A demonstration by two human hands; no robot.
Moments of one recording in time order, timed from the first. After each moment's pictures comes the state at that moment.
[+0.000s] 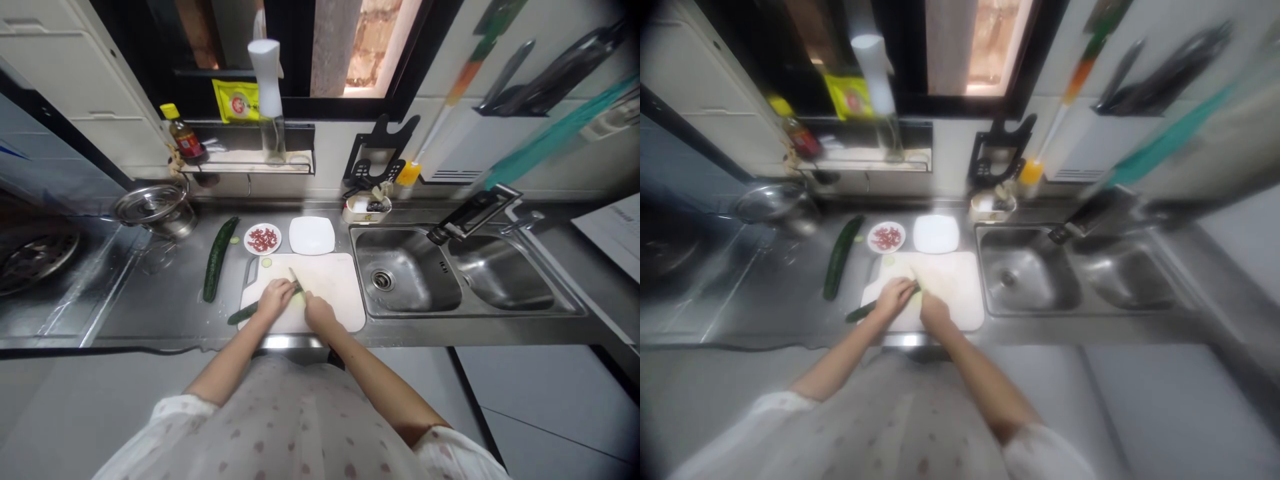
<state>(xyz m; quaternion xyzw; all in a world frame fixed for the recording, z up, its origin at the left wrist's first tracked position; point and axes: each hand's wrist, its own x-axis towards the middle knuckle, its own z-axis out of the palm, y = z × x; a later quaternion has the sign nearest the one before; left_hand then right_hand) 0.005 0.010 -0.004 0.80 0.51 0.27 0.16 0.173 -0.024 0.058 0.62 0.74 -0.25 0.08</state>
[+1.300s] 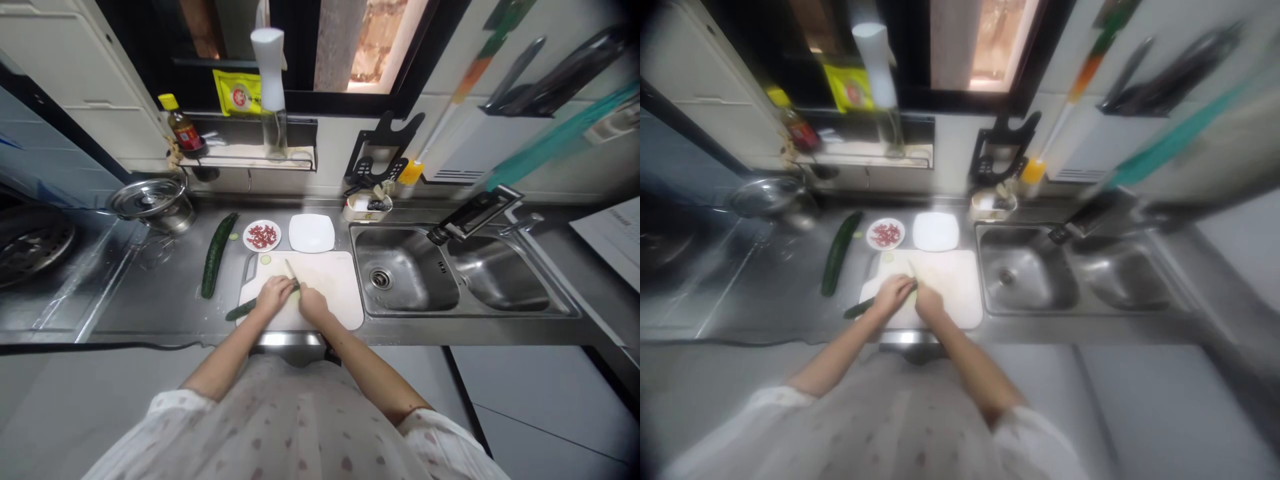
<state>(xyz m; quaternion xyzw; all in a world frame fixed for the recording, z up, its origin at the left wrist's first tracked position) 0.003 0.011 -0.003 0.80 0.51 0.26 0.18 0.159 -0.002 0.059 0.62 0.74 -0.27 0.07</state>
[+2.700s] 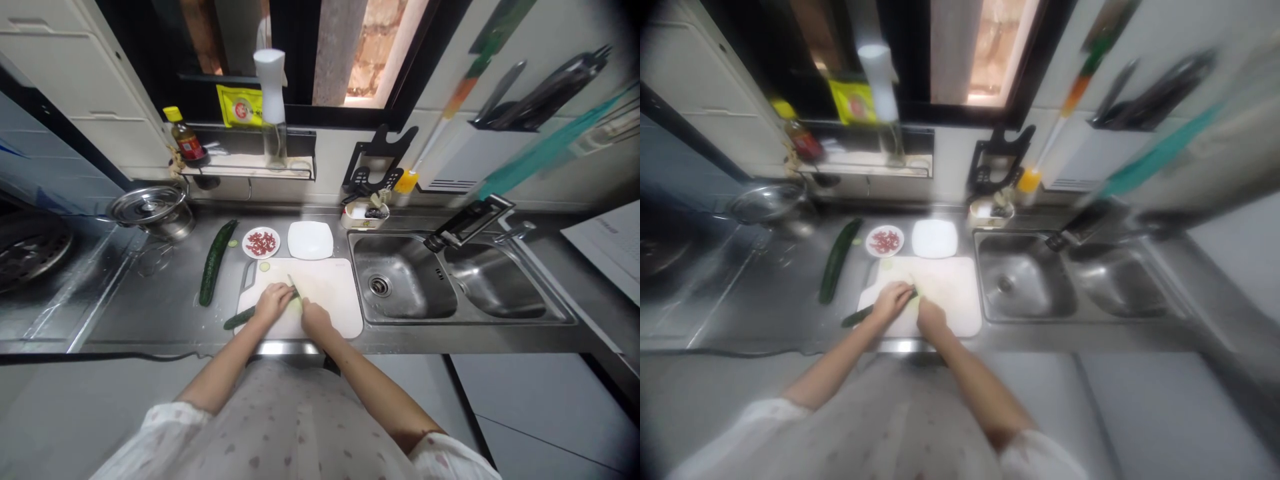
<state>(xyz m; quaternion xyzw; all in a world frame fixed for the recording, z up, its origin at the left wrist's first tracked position) 0.006 0.010 -0.001 0.78 0.52 0.28 0.20 0.167 -0.023 0.060 0.62 0.74 -0.25 0.11</state>
